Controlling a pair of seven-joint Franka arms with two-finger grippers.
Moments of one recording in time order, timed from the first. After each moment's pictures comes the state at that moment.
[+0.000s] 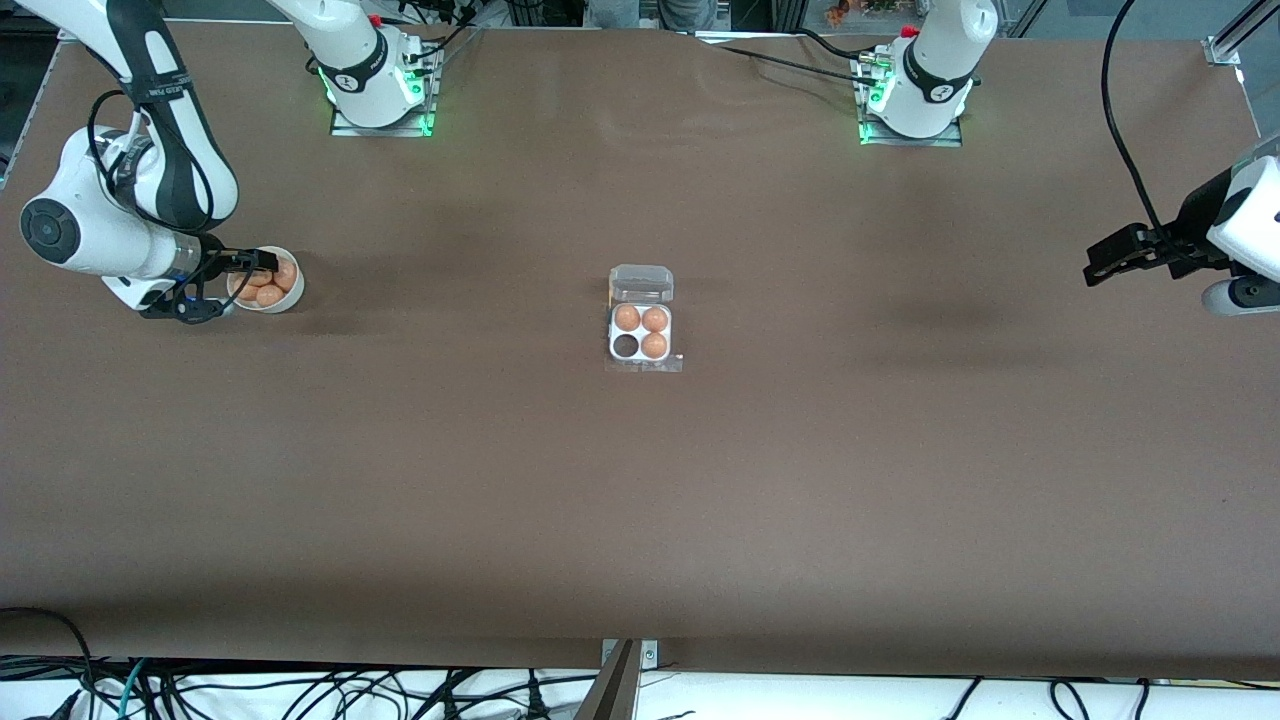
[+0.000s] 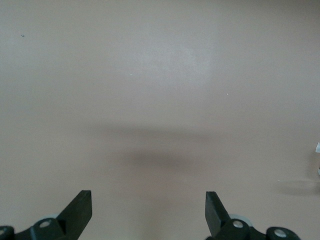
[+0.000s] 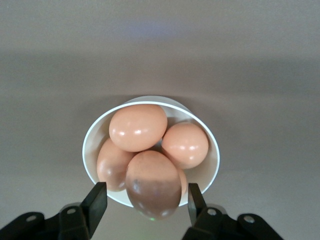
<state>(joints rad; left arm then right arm) -0.03 0.05 0.05 -1.60 0.01 1.59 -0.11 0.03 0.19 -0.29 -2.34 -0.03 2.20 -0.27</state>
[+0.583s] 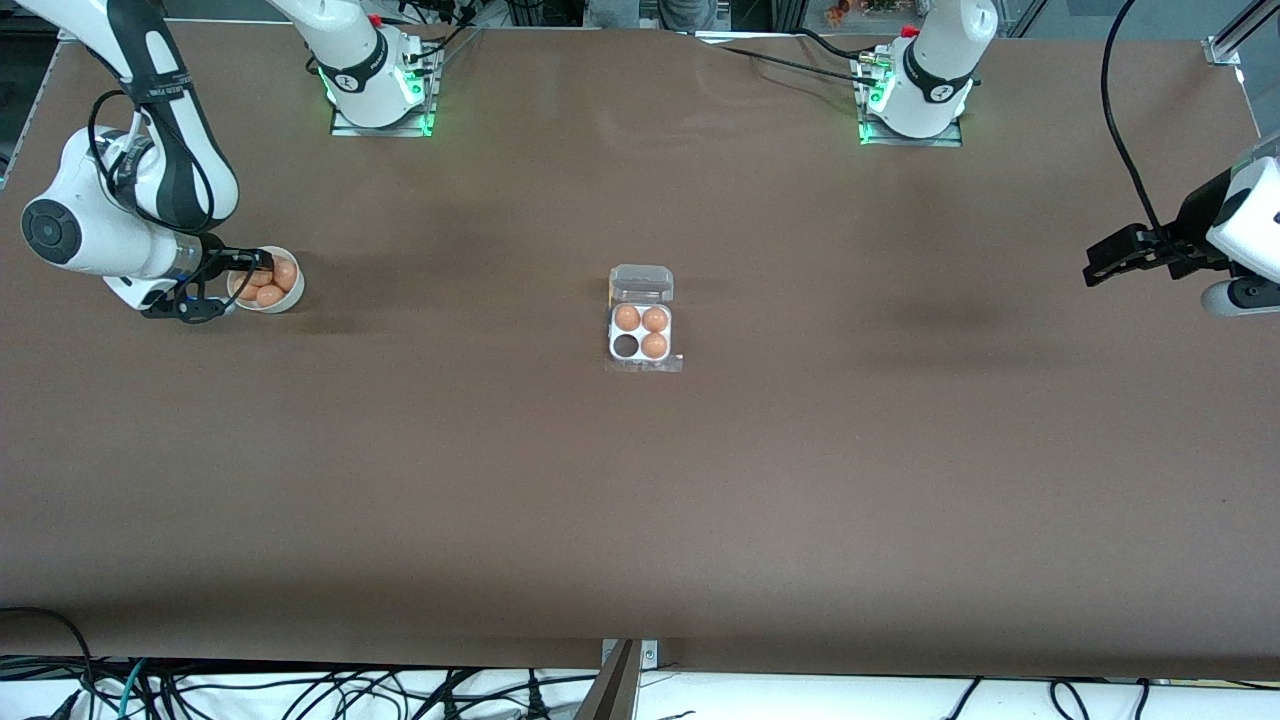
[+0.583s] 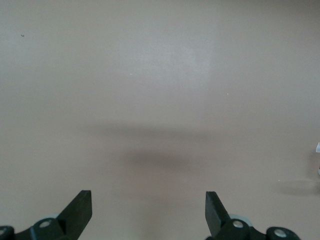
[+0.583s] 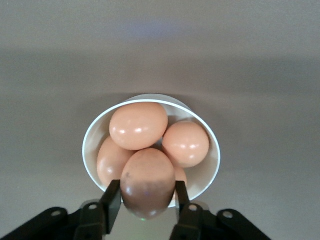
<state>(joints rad) -0.03 0.05 0.05 -1.60 0.01 1.59 -0.11 0.03 0.19 -0.29 -2.34 -0.03 2.19 -0.27</state>
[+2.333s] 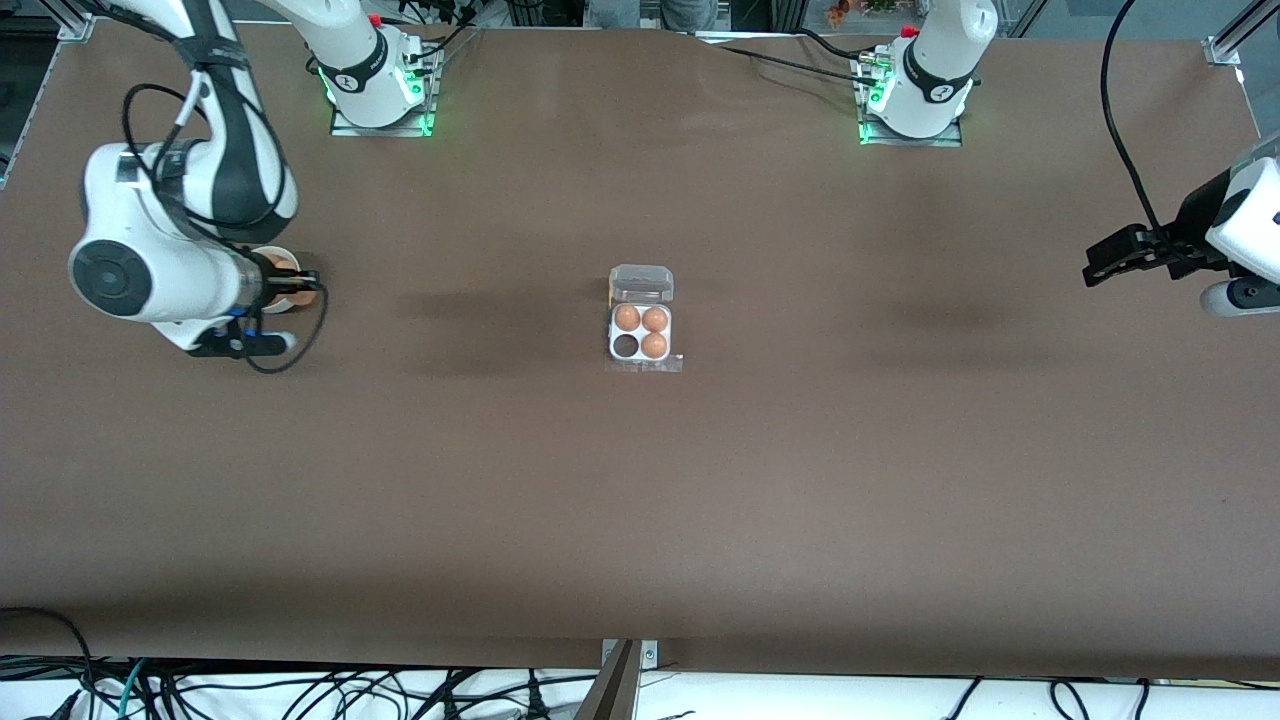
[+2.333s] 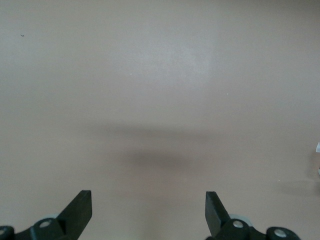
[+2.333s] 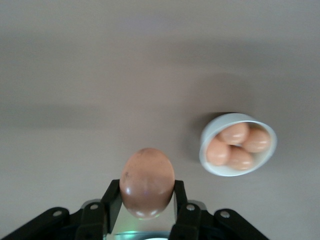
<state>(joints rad) -0.03 0.06 0.05 -1.60 0.01 1.59 -0.11 0.38 0.26 -0.28 -1.90 0.04 1.73 0.06</state>
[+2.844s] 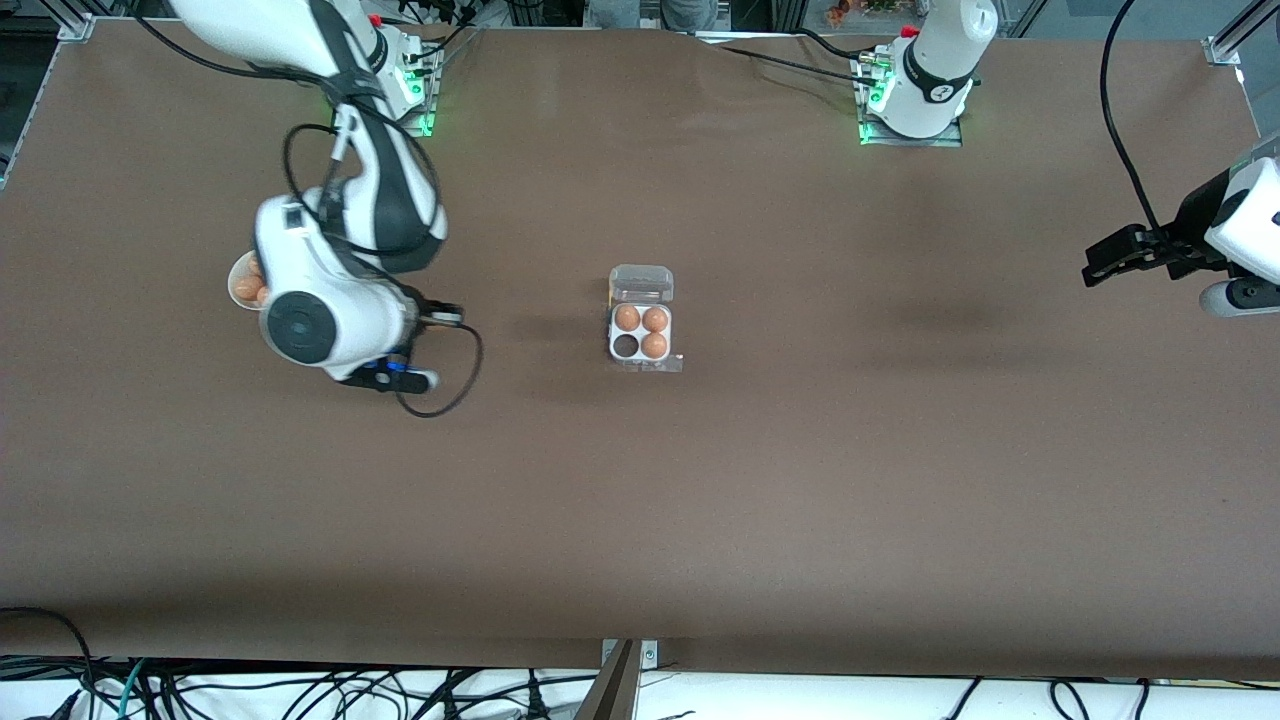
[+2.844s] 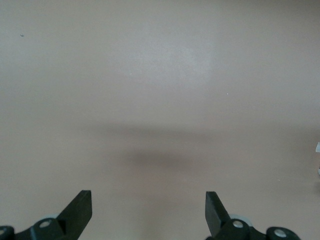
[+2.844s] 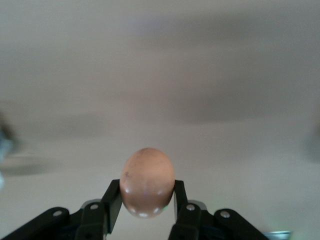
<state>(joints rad) -0.03 0.06 0.05 -1.60 0.01 1.59 -0.11 0.61 0.53 -0.27 -1.60 0.30 1.69 0.38</state>
